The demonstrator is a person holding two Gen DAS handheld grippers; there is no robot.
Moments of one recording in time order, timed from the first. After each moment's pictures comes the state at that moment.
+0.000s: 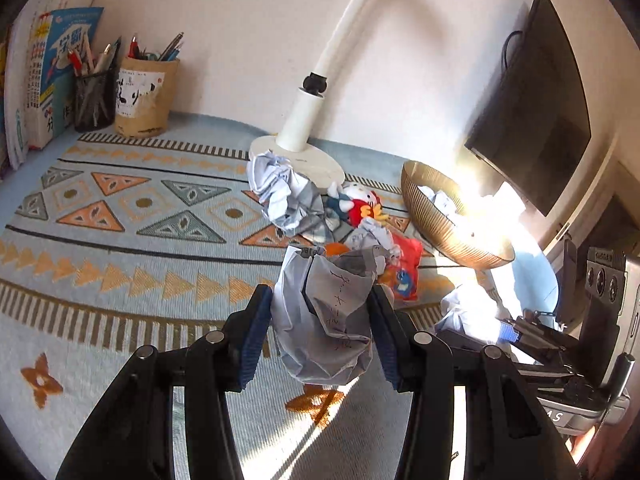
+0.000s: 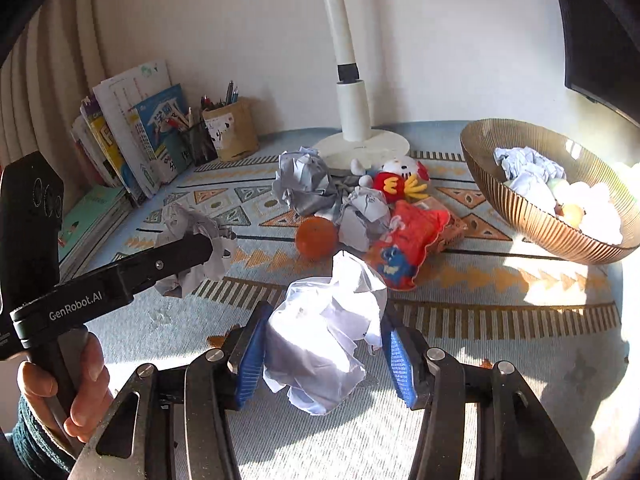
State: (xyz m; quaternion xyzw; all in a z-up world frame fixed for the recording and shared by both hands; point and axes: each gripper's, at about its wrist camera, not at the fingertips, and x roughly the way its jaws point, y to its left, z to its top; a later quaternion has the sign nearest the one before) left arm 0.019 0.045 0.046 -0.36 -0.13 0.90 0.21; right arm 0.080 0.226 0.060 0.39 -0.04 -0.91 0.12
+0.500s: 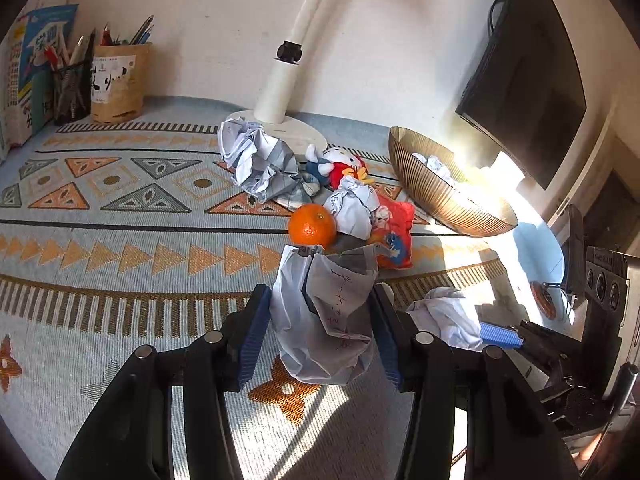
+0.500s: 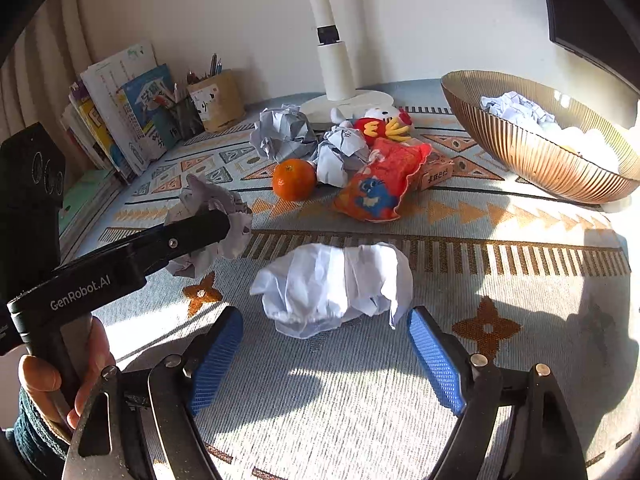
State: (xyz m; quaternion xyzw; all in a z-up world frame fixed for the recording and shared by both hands) left arm 0.026 0.074 0.024 -0.36 -0.10 0.90 0.23; right arm 0.099 0.242 0.026 0.42 -0.06 -0.90 0.11
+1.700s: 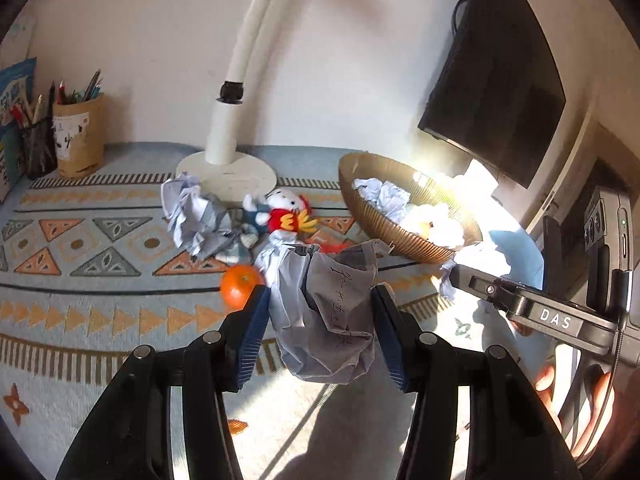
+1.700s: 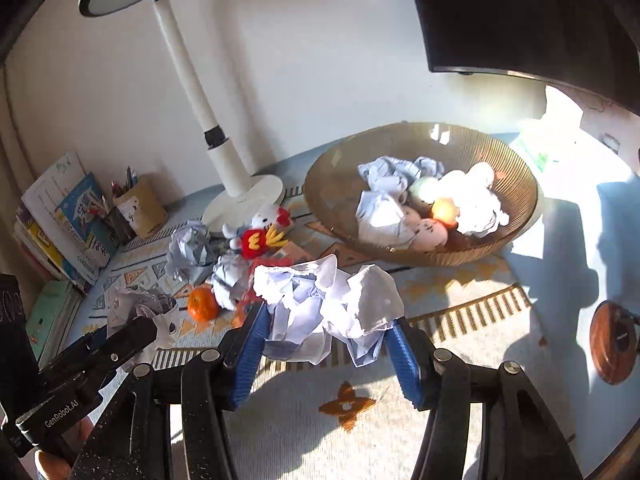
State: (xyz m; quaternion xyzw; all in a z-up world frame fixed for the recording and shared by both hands) left arm 0.016 0.133 0.089 -0.33 -0.07 0.90 0.26; right arm 0.079 0.346 0.113 0.35 -0.14 -0.93 -0.04
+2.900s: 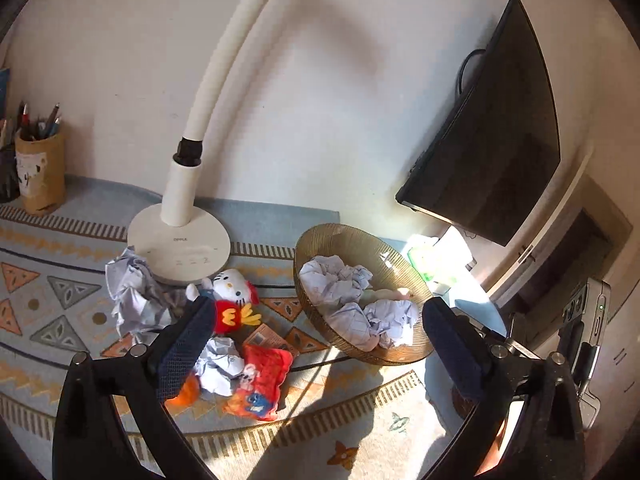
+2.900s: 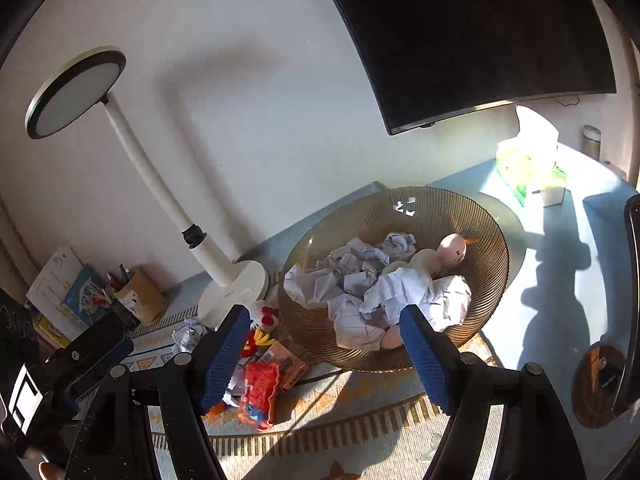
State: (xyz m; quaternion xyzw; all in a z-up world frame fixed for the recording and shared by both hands) left arm -0.029 0.142 0.150 -0.31 -0.16 0.90 0.27; right arm 0.054 0.382 0.158 0.29 -0.20 -0.93 -0.04
